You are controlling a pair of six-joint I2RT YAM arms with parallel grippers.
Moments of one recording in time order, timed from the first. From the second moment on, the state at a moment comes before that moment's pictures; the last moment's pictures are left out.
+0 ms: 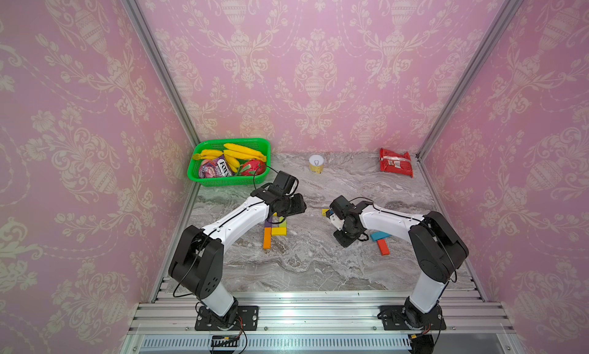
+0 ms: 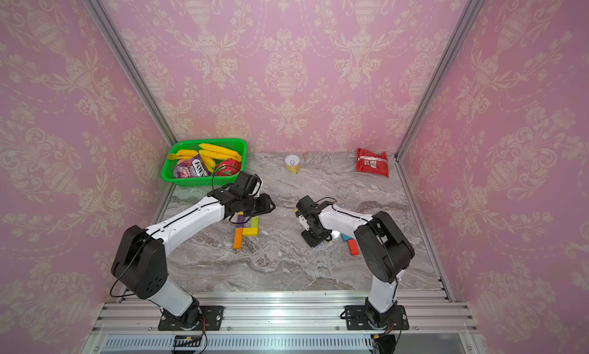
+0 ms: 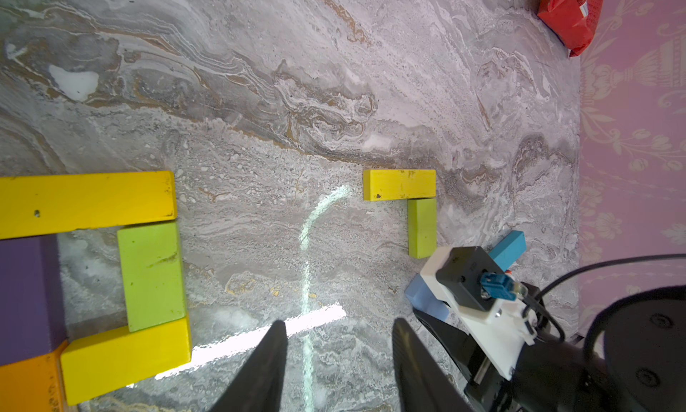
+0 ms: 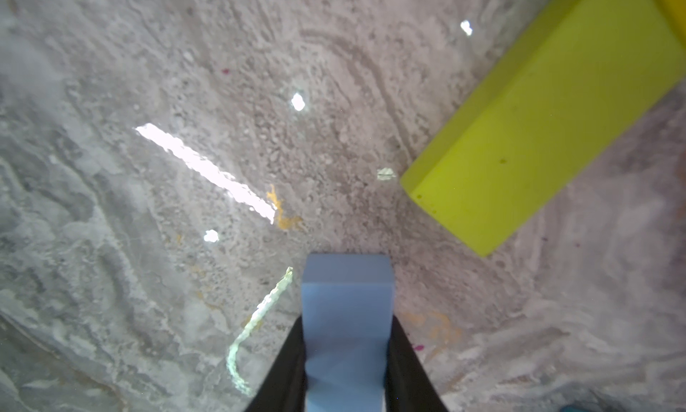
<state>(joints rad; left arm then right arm) -0.51 1.62 1.21 -0.54 0.20 -0.66 0.67 1.79 1.09 -0.76 0.01 -0.02</state>
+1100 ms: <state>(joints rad) -0.42 1.62 1.14 -0.49 0.33 -0.64 0.79 2.02 1.49 -0.85 0.05 0.53</state>
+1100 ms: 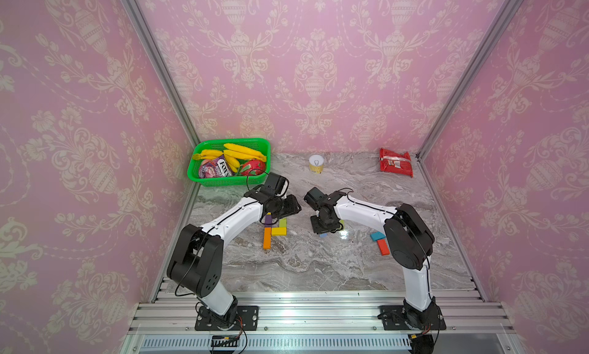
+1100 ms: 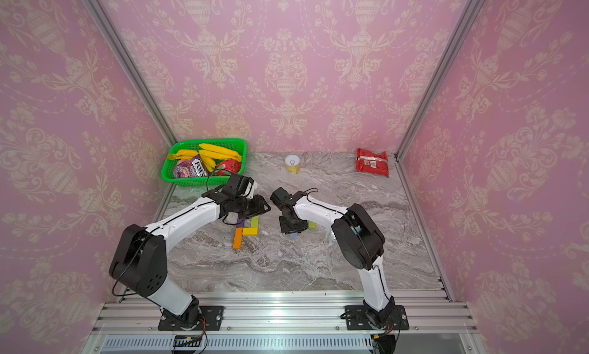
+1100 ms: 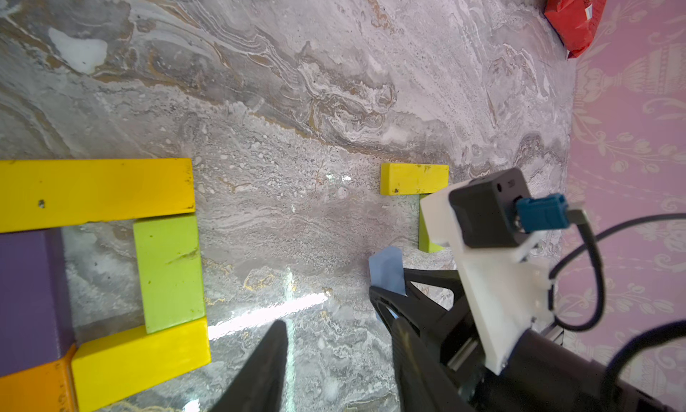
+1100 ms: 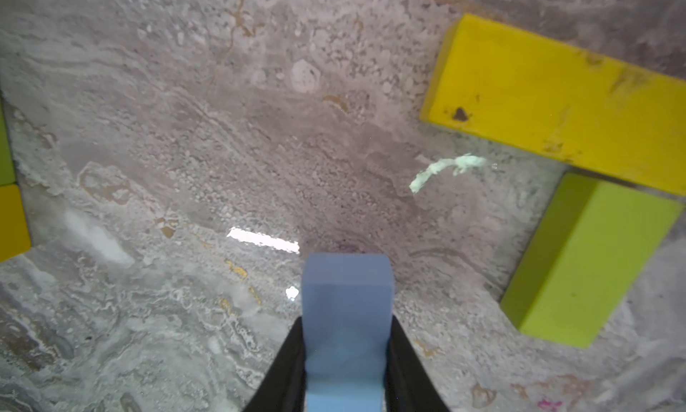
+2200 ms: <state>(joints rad) -0.59 1.80 1.08 -0.37 0.43 -0.78 0.72 1.65 0.92 -0.39 -0.03 0.59</state>
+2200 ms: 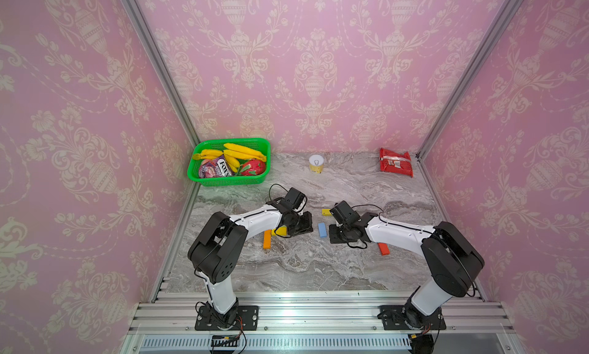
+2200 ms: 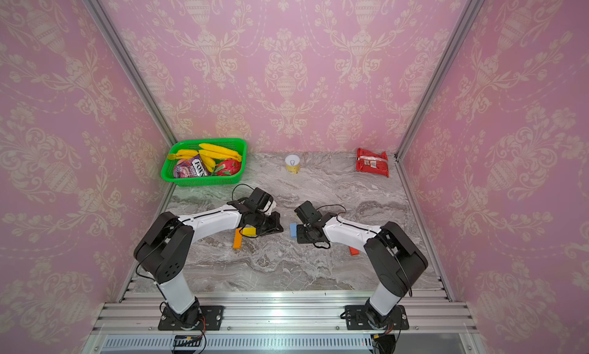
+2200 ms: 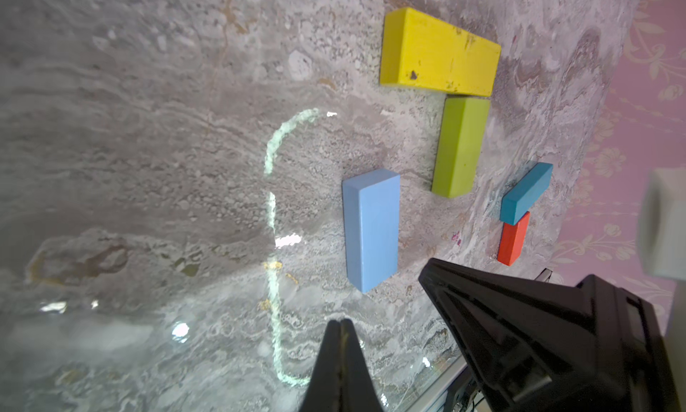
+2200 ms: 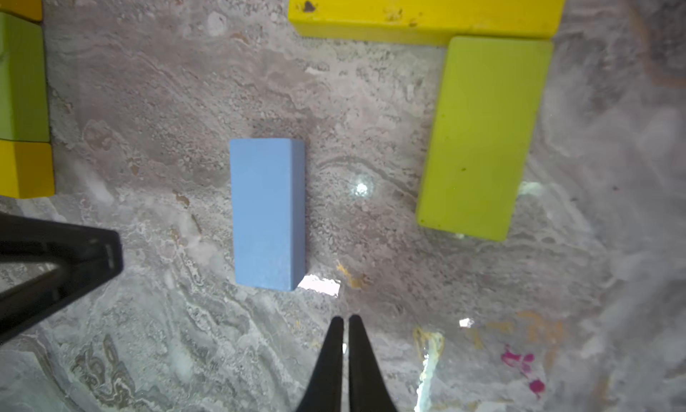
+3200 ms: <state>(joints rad) -0.59 1.99 1.23 -0.41 0.47 -0.79 0.70 1.78 1.02 -0.37 -0.10 0.61</state>
